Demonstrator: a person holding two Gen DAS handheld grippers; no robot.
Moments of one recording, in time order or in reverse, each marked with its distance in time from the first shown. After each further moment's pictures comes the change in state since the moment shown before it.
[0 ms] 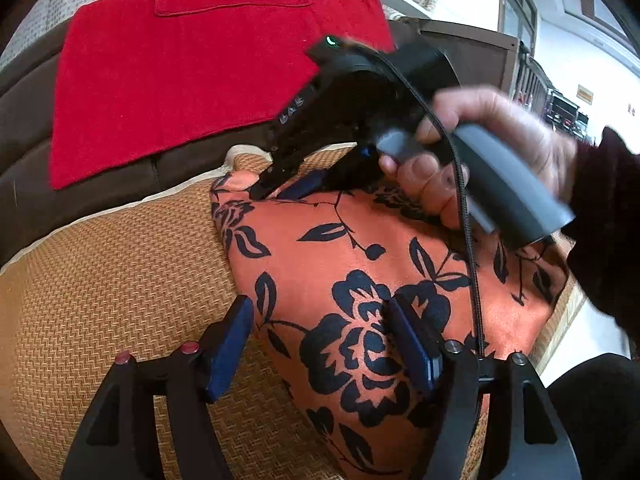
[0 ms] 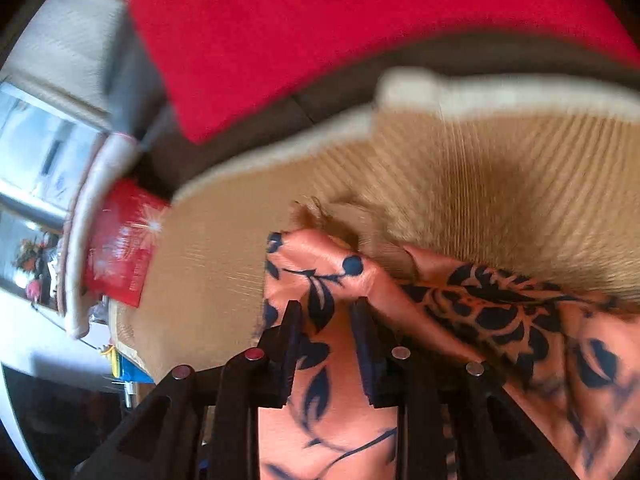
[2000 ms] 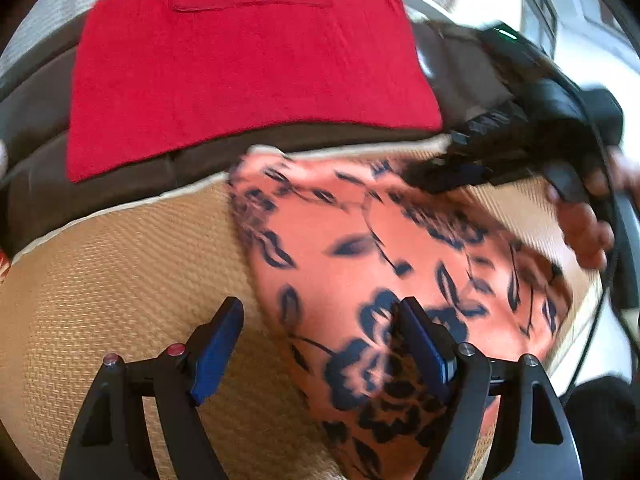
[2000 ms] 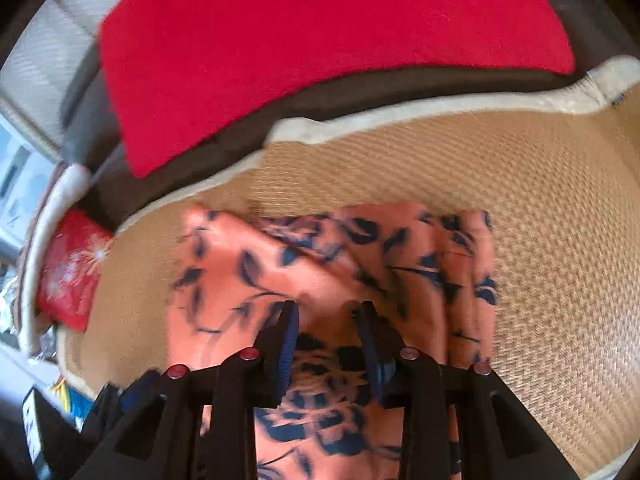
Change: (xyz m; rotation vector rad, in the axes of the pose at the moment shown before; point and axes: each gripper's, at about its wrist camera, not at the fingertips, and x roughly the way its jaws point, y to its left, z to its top) left arm -0.009 0.008 0.008 -0.069 -0.009 0.072; right arm -0.110 -0.011 -0.068 0.018 -0.241 -0.277
